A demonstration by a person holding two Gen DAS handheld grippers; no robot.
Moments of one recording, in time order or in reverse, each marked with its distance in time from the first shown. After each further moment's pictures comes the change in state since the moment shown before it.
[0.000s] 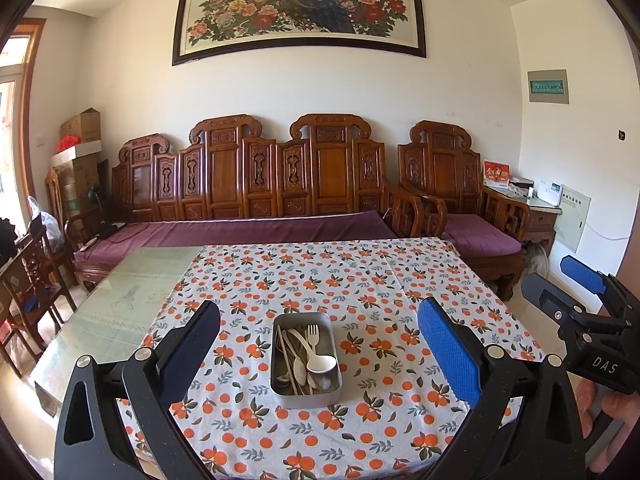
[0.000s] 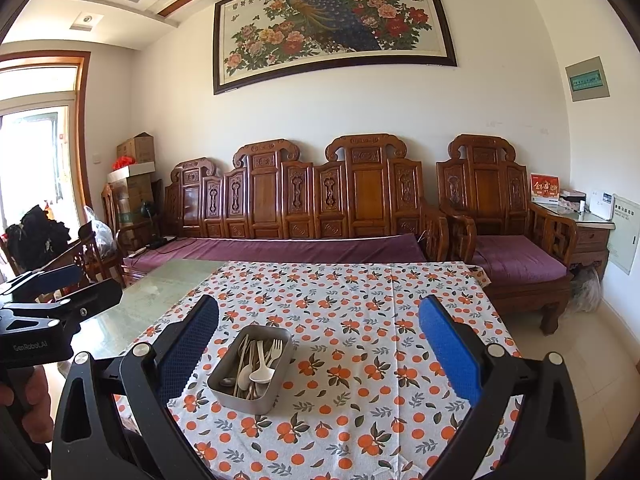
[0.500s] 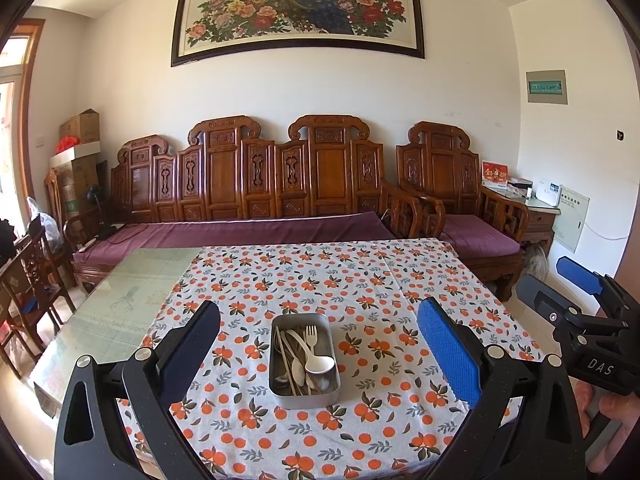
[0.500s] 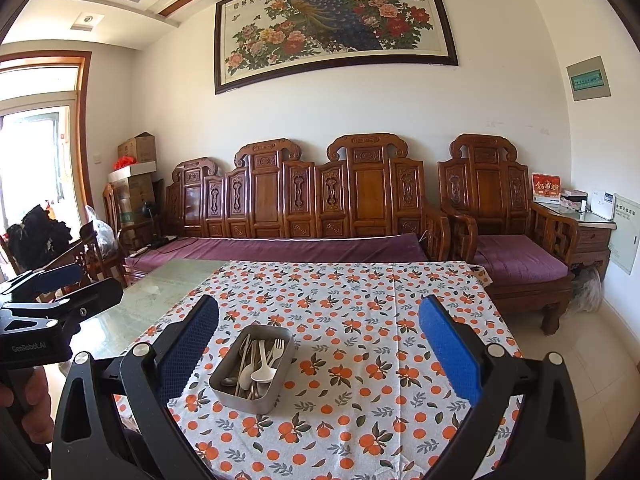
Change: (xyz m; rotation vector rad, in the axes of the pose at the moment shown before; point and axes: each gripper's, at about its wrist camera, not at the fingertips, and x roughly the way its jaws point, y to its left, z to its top) left arm -0.001 -0.001 0.001 0.001 0.000 -0.004; right arm 0.000 0.002 0.000 -0.001 0.001 0.004
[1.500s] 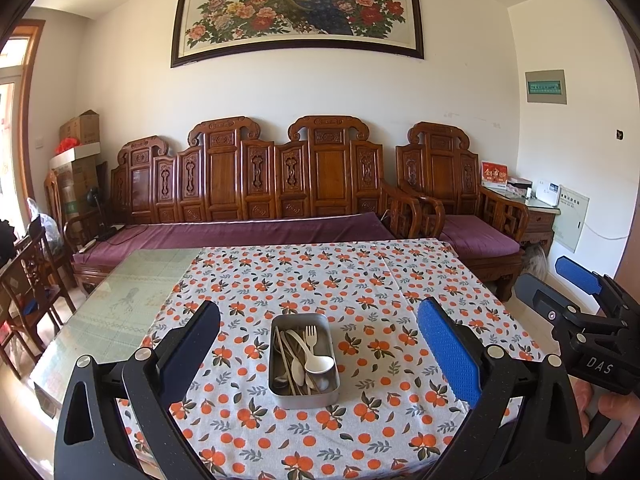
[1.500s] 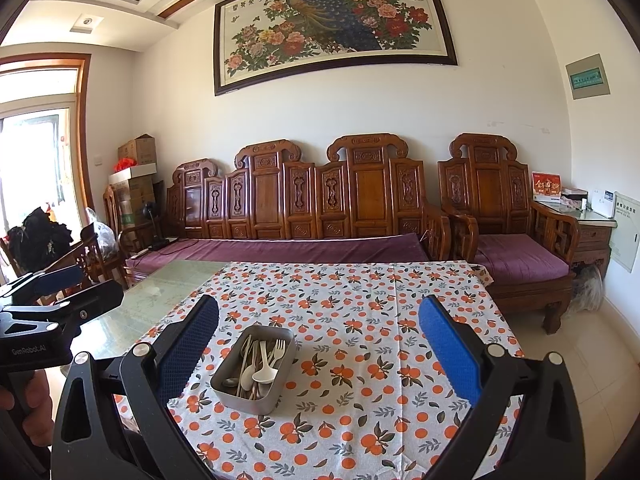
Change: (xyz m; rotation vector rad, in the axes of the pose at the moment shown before) left arm -0.004 -0.003 0.003 0.006 -0.003 -0.001; right arm 0.001 0.001 -0.001 0.003 -0.001 0.001
